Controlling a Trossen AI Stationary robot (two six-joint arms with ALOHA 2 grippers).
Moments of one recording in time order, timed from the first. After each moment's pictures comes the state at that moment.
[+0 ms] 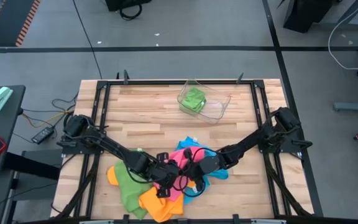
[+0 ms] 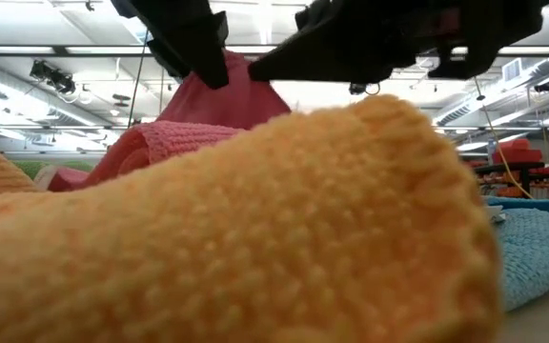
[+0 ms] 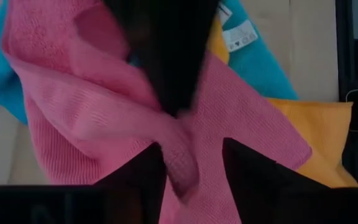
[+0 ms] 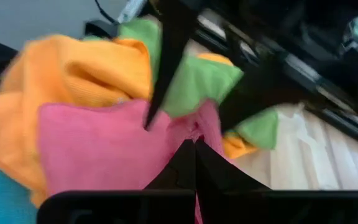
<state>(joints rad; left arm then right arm) -0.48 1.85 1.41 -0.60 -0.21 -0.51 0.44 1.84 0.94 0.50 0.23 -0.35</state>
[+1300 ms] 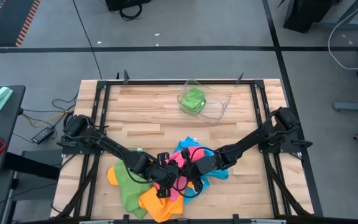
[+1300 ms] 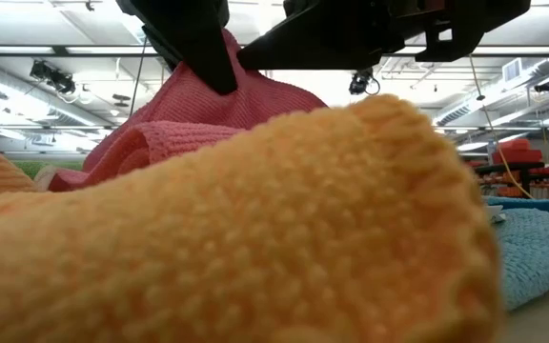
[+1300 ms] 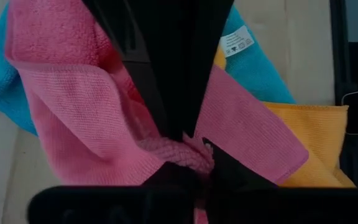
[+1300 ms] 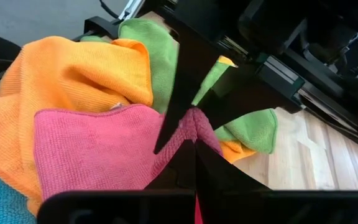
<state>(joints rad) -0.48 1.85 1.41 -0.60 -0.21 -0.51 0.43 1.84 1.01 0.38 0.24 -0.35</state>
